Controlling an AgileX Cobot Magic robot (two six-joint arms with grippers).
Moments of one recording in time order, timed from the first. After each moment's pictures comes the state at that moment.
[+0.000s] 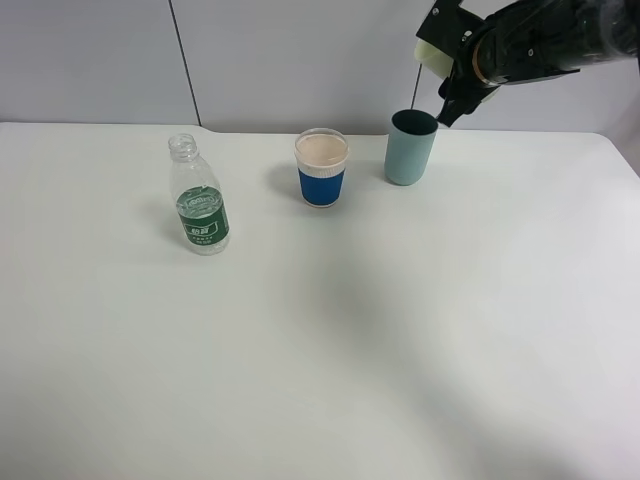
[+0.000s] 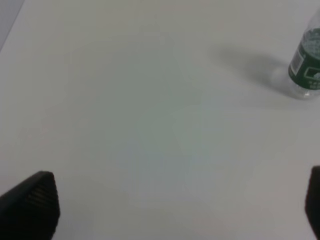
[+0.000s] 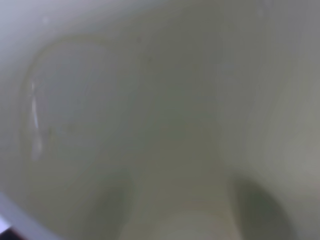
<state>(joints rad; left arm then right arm) -0.01 0.00 -0.50 0.07 1.05 -0.06 0.31 1.95 -1.33 -1.55 0.37 0.66</state>
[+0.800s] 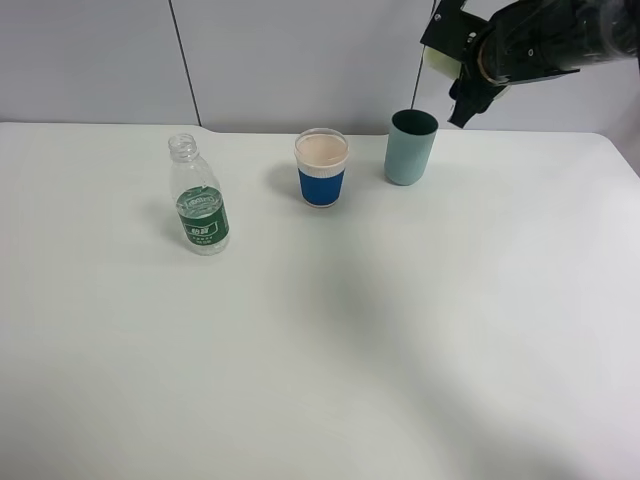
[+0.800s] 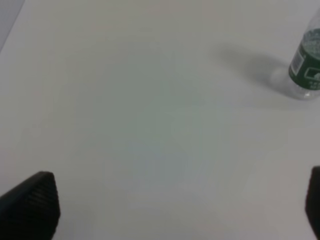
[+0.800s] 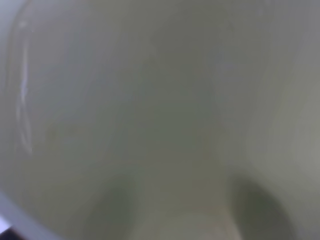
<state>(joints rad) -0.01 0.00 -0.50 0.07 1.05 -0.06 0.31 1.95 -1.33 -1.56 0.44 0.57</state>
